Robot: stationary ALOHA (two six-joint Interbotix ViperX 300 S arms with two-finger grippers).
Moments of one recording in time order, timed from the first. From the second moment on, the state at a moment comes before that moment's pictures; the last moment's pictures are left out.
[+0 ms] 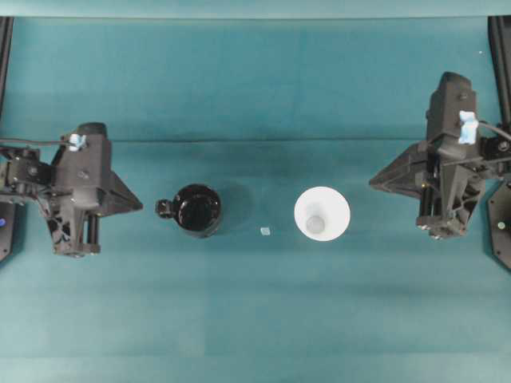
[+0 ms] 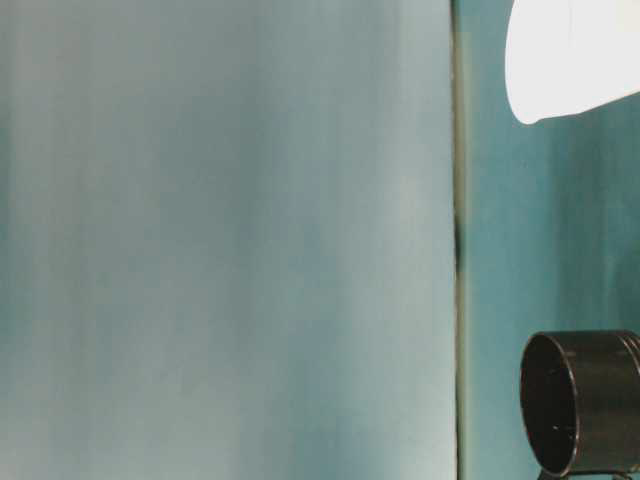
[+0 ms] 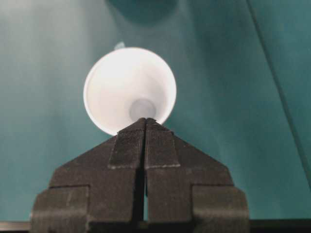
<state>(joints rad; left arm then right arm) 0.02 -0.48 0.96 0.02 0.36 -0.01 -0.09 -0.63 0.93 0.04 0.46 0.15</state>
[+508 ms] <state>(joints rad) 0.02 -0.43 0.97 0.02 0.33 -0.01 -0.09 -0.62 0.93 0.04 0.47 0.15</state>
